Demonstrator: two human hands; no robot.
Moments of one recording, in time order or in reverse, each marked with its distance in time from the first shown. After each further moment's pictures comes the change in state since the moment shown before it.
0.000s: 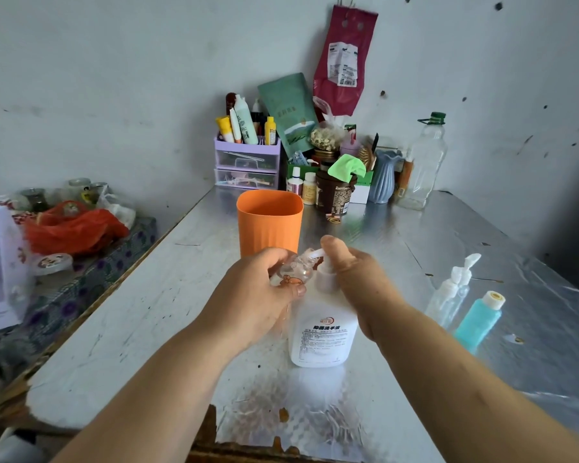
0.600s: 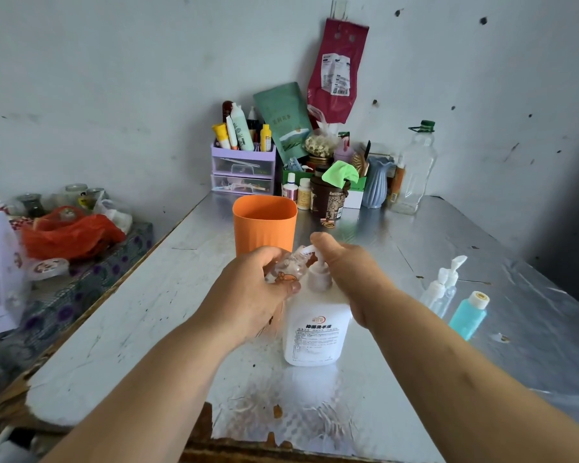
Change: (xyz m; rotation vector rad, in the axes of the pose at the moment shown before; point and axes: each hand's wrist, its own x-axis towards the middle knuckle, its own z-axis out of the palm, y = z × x) left_hand -0.005 0.013 -0.003 -0.009 0.012 -0.010; right_hand -0.006 -0.021 -0.001 -0.075 0.028 0.049
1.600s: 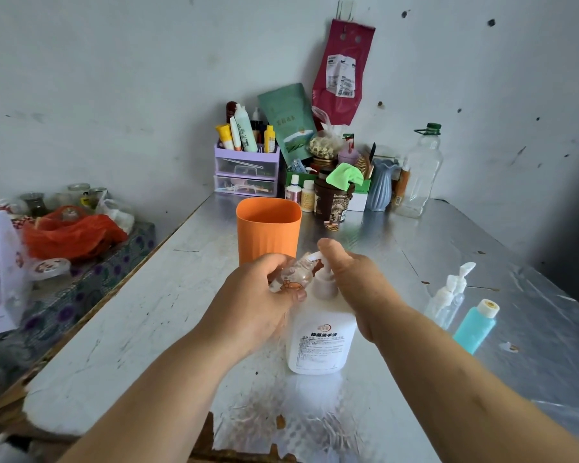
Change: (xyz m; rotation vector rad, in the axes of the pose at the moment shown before) left_hand 0.000 -0.004 0.002 -0.049 -0.013 0.003; right_hand 0.001 0.006 0.001 0.042 -0.033 0.015
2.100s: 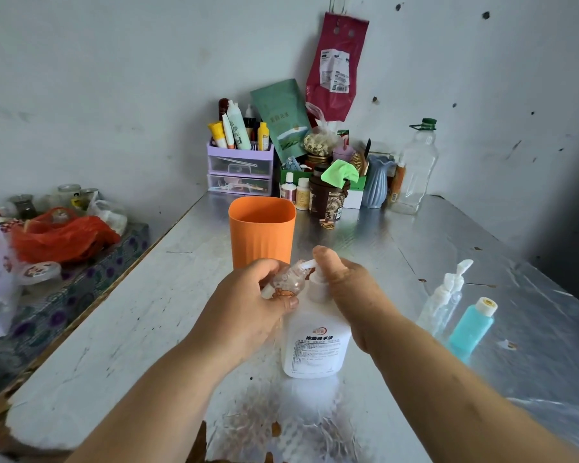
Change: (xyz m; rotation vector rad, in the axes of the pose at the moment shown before) left_hand 0.002 -0.008 0.003 0.034 0.006 -0.029; right_hand 0.001 0.014 0.002 0.079 -0.030 -0.021
